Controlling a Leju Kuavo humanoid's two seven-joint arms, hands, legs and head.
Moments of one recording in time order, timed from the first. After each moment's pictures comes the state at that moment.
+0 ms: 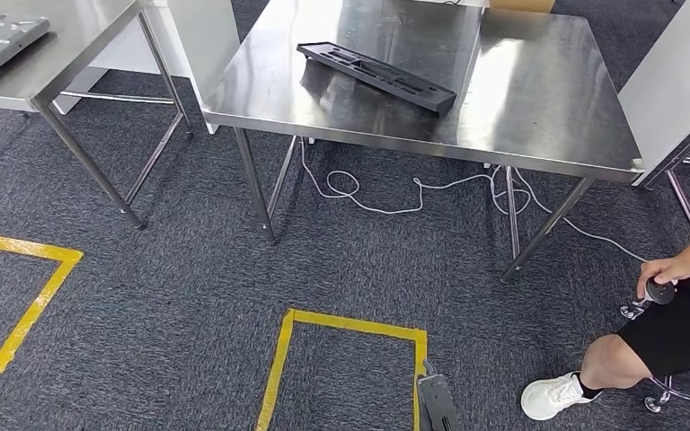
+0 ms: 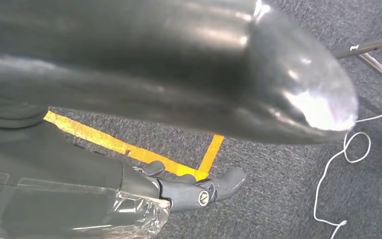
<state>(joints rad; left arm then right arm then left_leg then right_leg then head) 0.17 -0.19 0.64 -0.91 -0.06 -0.10 -0.70 -0.18 0.11 0.16 -0.35 0.02 -0.29 -0.69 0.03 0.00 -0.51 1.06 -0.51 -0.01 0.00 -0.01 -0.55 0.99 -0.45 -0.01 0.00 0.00</state>
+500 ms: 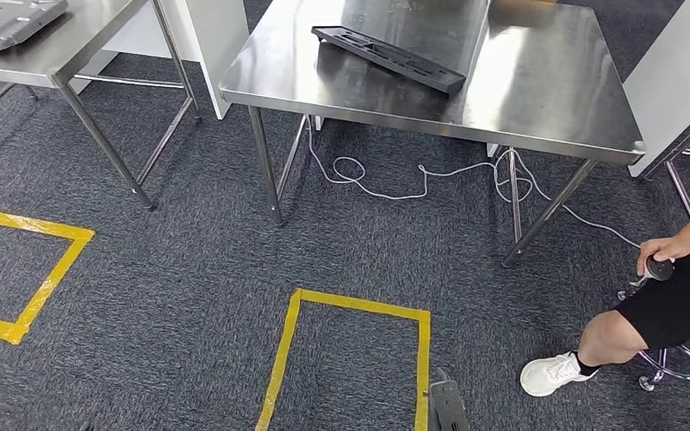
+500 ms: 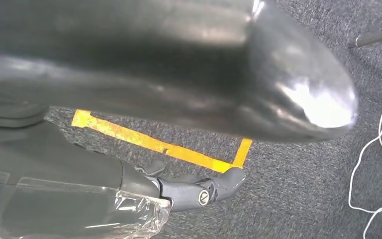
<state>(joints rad) 0.18 -0.20 0.64 -0.90 -0.08 -0.13 -0.70 -0.19 0.10 0.12 -0.31 0.01 -0.32 -0.70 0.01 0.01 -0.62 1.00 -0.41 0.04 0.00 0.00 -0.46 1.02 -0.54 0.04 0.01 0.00</state>
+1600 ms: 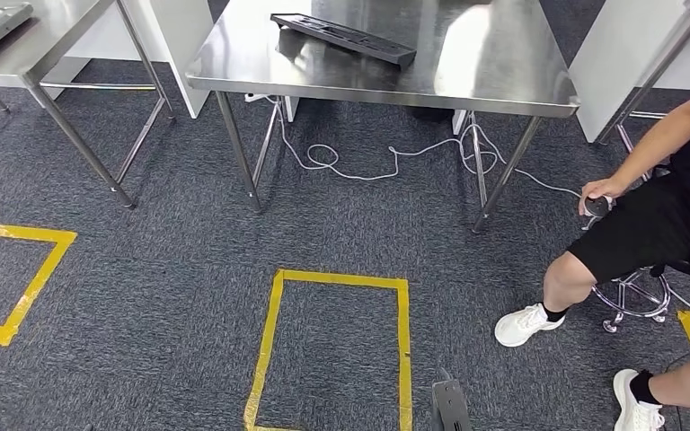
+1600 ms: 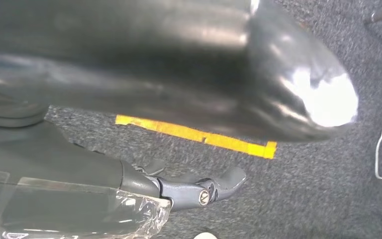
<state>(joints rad) 0.16 -0.20 0.62 -0.87 -0.09 -0.07 -0.70 -0.18 0.10 0.09 -0.31 0.03 -0.32 -0.70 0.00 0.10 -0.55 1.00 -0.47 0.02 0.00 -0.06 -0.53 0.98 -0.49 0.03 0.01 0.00</state>
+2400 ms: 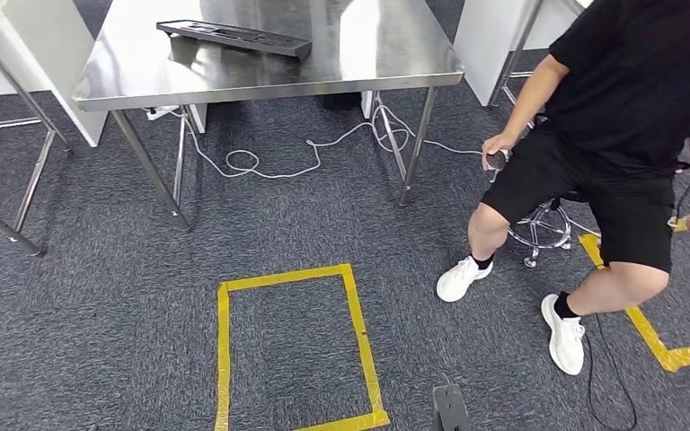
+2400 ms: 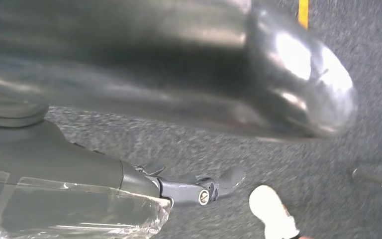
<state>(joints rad) 0.17 -0.19 0.61 -0.85 -0.10 -0.06 -0.70 -0.18 0.11 0.07 -0.30 0.04 -0.32 -0.70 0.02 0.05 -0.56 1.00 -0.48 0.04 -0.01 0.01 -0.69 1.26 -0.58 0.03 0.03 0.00</state>
